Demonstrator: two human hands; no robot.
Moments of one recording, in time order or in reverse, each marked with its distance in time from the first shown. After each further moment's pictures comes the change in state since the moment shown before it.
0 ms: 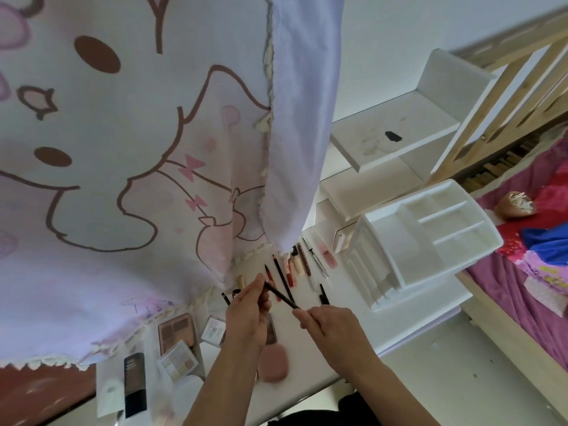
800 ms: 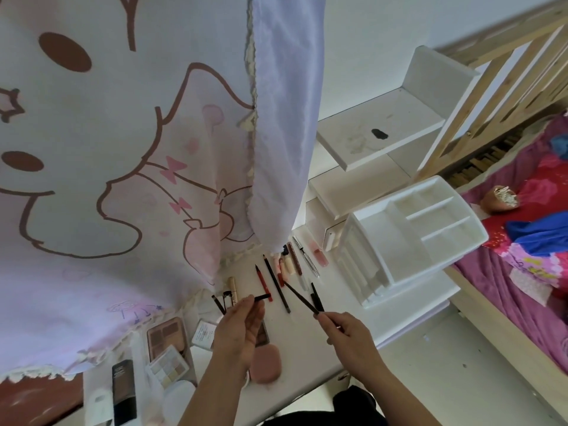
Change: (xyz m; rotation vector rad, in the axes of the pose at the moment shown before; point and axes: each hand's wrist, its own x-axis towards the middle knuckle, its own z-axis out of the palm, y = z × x) left_hand 0.015 -0.022 -0.032 -0.148 0.028 -0.157; right_hand -0.022 0.034 -0.002 0.510 0.000 0.469
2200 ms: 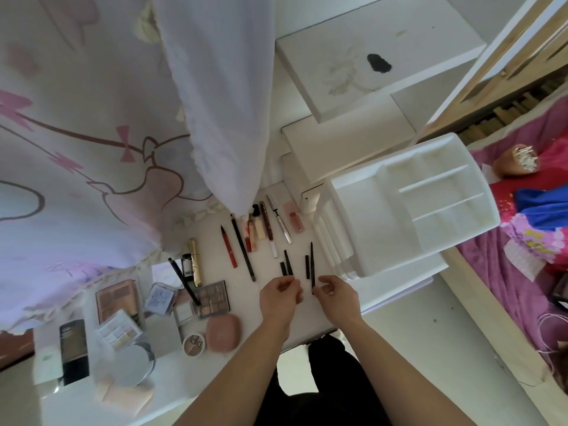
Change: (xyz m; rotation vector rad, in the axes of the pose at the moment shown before) left_hand 0.047 -0.157 0.070 0.690 0.138 0.013; right_hand 0.111 0.110 -0.034 -0.331 0.018 0.257
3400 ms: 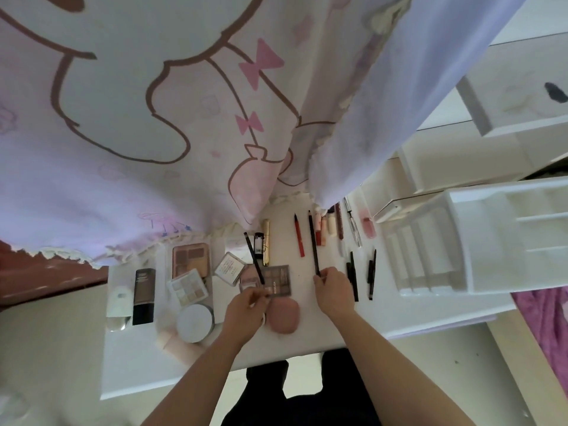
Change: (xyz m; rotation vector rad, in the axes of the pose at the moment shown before) left_hand 0.024 -0.025 -0.215 0.368 0.021 0.185; right_hand -0.019 -0.092 0.117 -0.301 0.001 -0.193
